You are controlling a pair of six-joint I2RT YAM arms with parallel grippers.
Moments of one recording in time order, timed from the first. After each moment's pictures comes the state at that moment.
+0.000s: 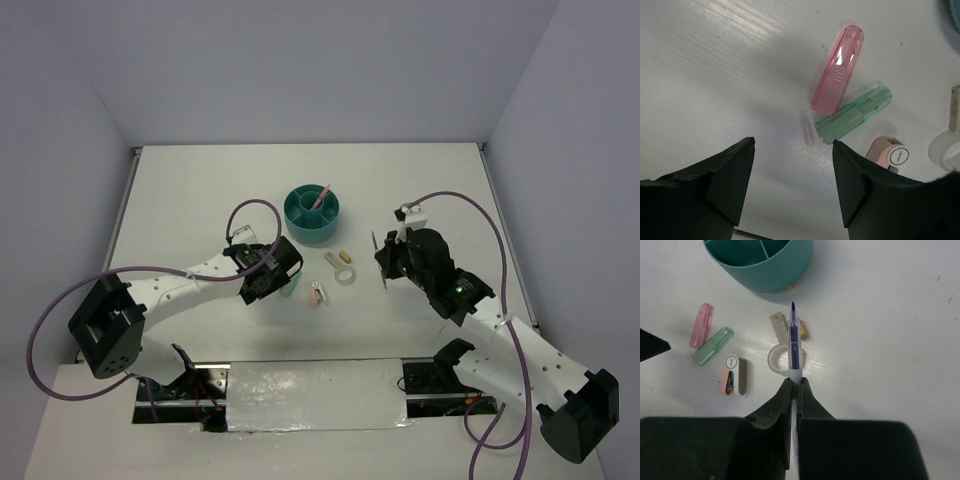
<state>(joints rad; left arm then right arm) -0.84 1.43 0.96 -0.82 -0.50 -1.36 0.59 0.83 0.64 -0.31 0.14 0.32</state>
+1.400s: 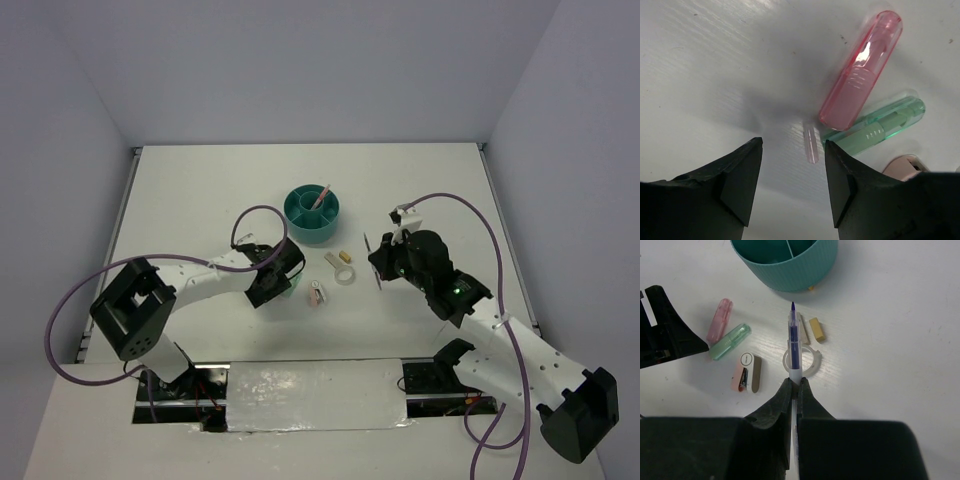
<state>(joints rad) -0.79 1.57 0.93 -0.74 -0.40 -1.40 0.59 0.82 0.61 -0.24 0.04 0.30</state>
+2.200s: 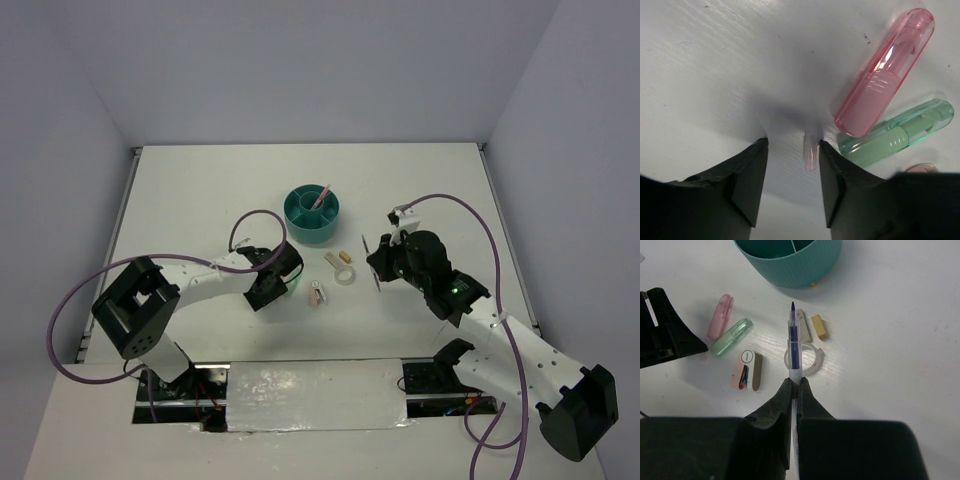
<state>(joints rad) -0.79 1.59 0.89 -0.72 -0.38 -1.42 0.59 0.84 0.60 -0.22 0.03 0.30</state>
